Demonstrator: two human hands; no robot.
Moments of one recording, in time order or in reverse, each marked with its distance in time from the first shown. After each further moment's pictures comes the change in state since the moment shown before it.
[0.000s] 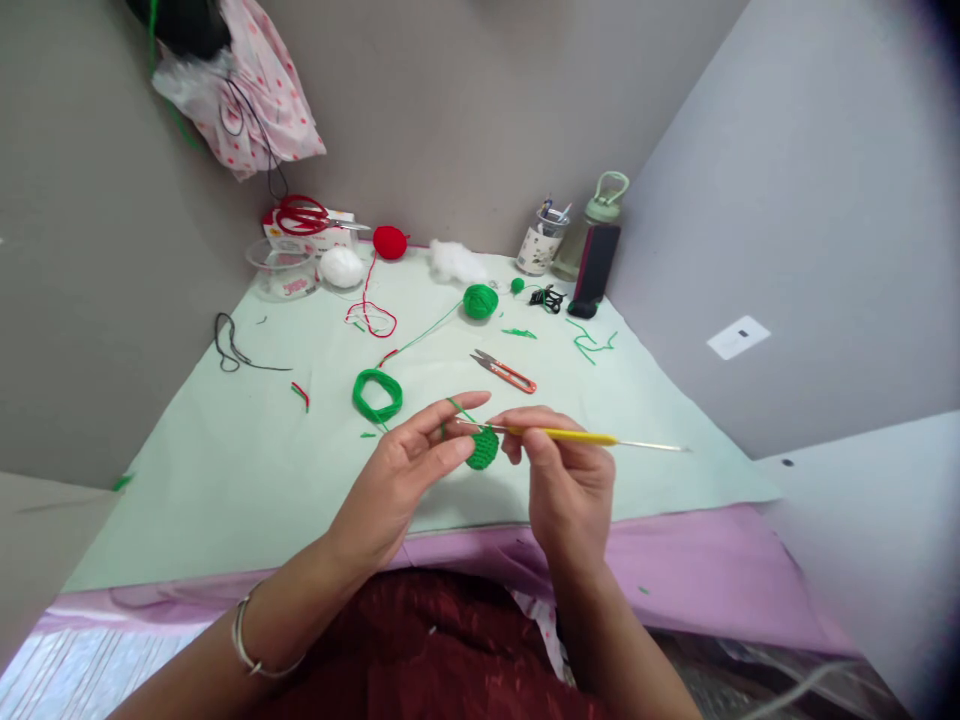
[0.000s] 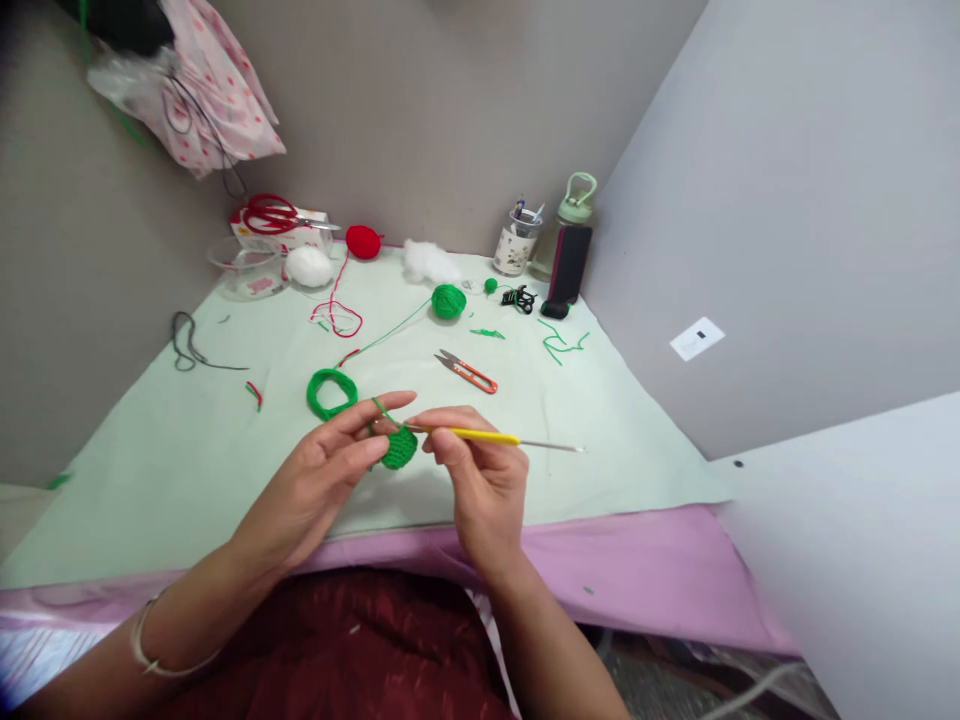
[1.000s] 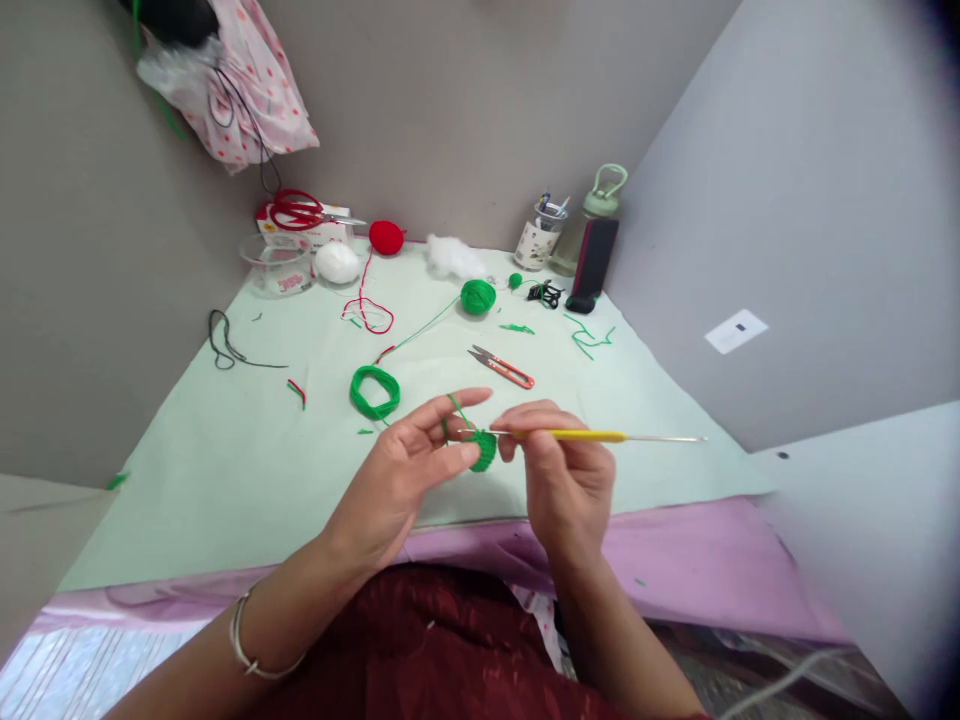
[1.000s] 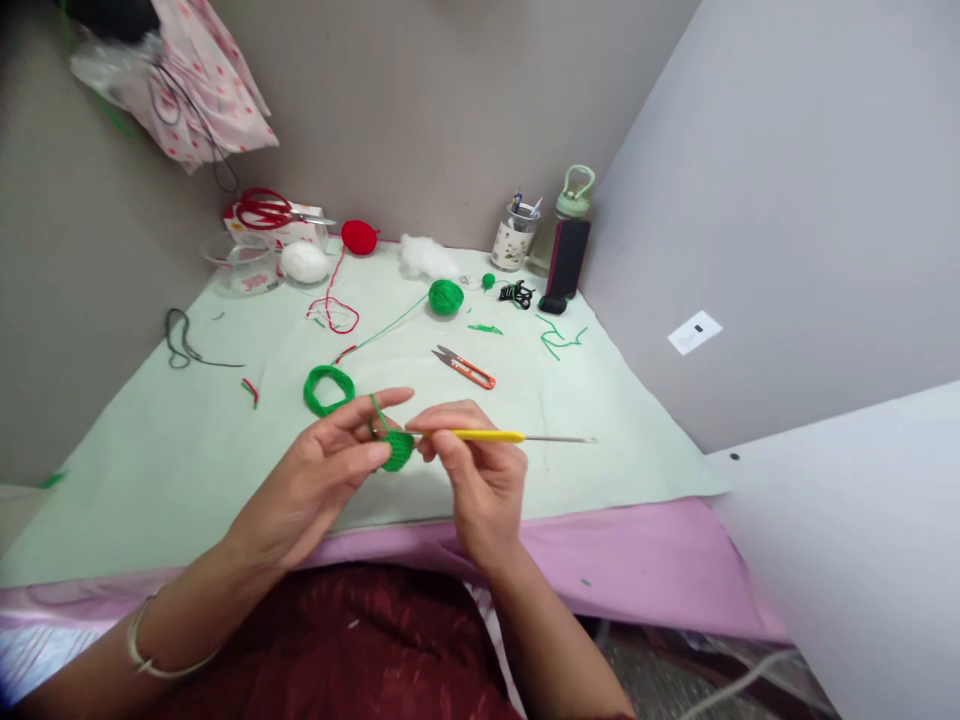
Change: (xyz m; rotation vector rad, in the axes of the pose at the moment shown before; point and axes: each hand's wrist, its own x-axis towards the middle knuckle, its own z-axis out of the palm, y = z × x) left_hand 0.003 0.001 0.000 -0.073 0.022 -0.032; right_hand 0.000 -0.005 0.000 -0.118 -0.035 -0.183
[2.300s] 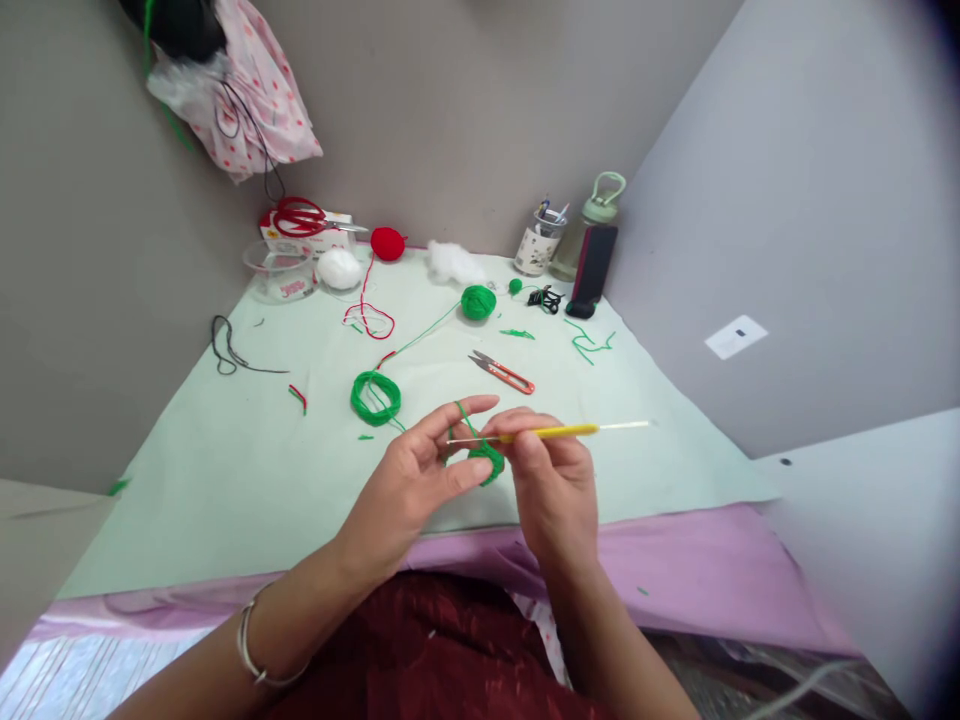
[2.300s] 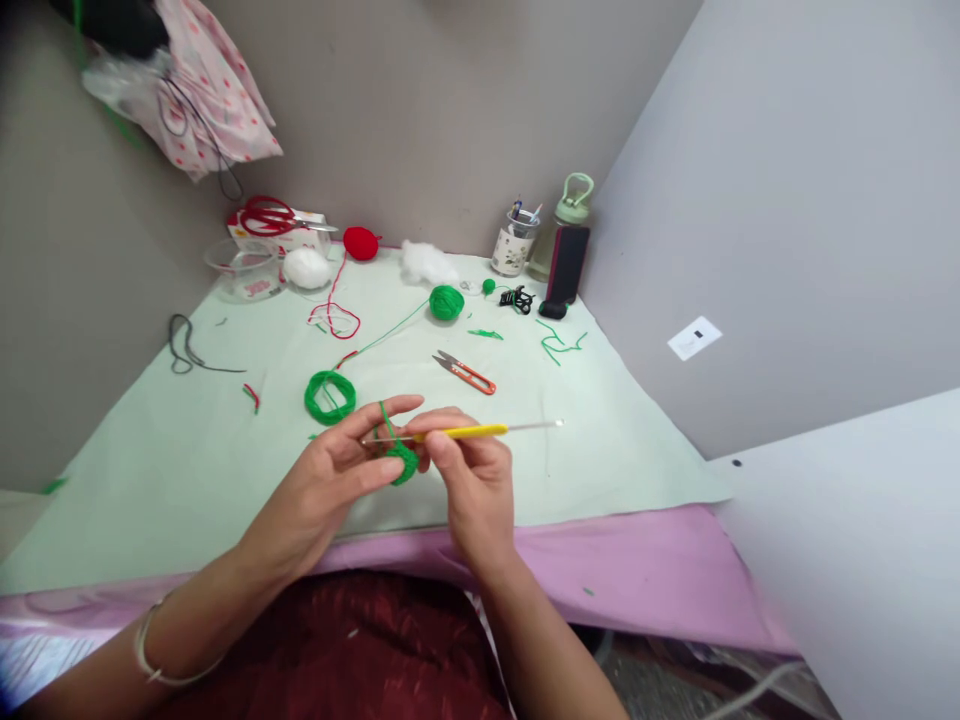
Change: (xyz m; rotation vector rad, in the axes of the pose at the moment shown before) left_hand -0.002 -0.001 0.005 0.076 -0.059 0.013; right_hand 0.000 0.009 0.003 0.207 0.023 0.297
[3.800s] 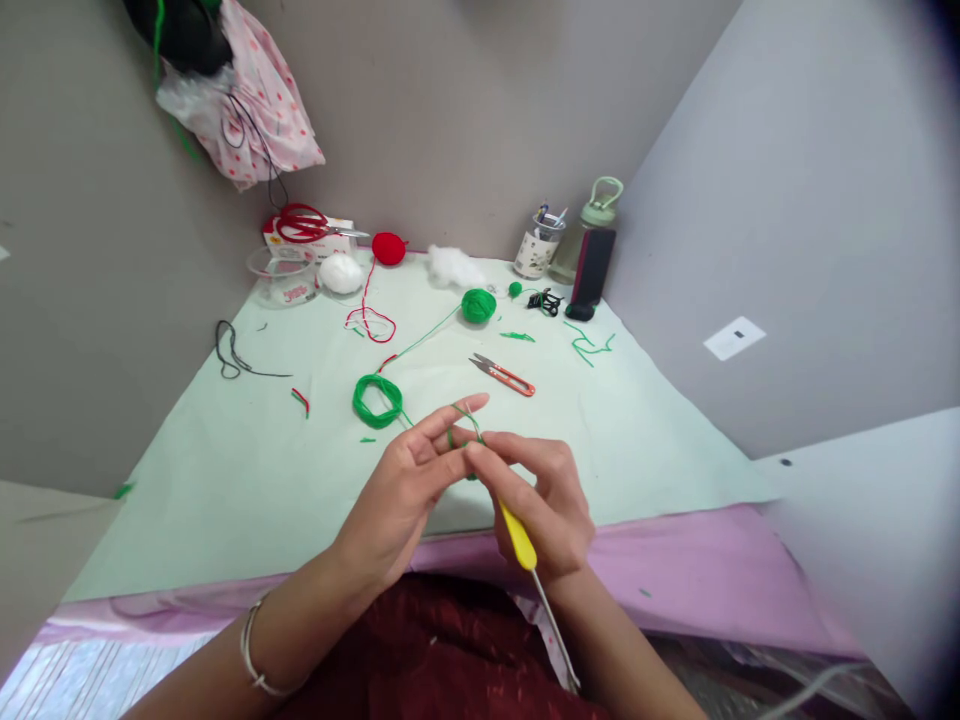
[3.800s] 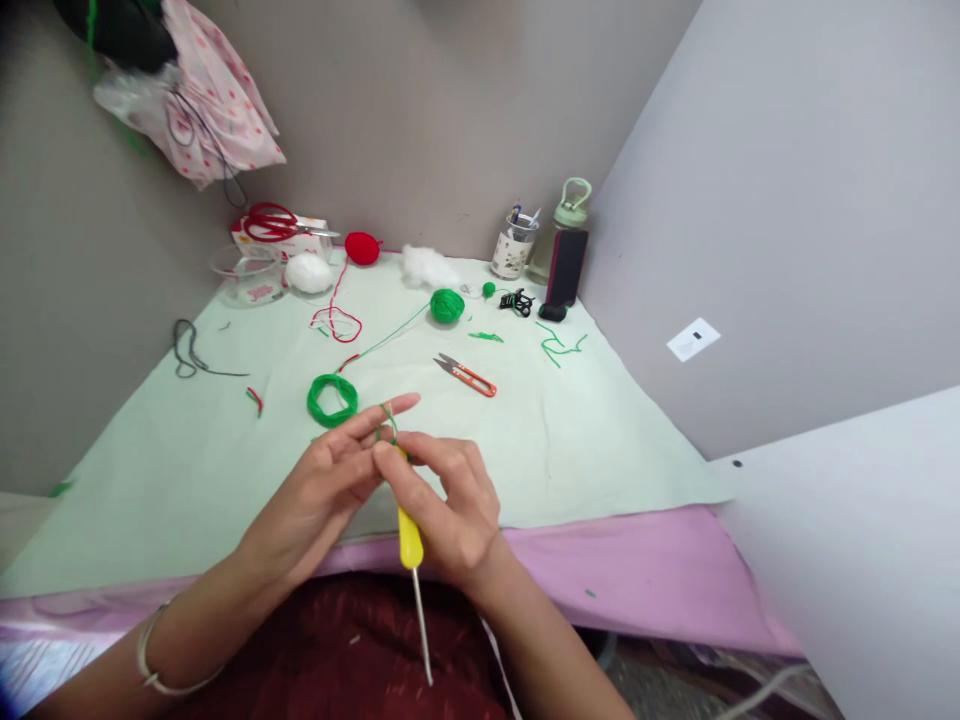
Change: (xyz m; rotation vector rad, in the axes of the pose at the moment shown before) left_hand 0.001 0.002 0.004 -0.206 0.073 -0.070; right_hand -0.016 -0.002 0.001 -0.674 -0.038 -0.705
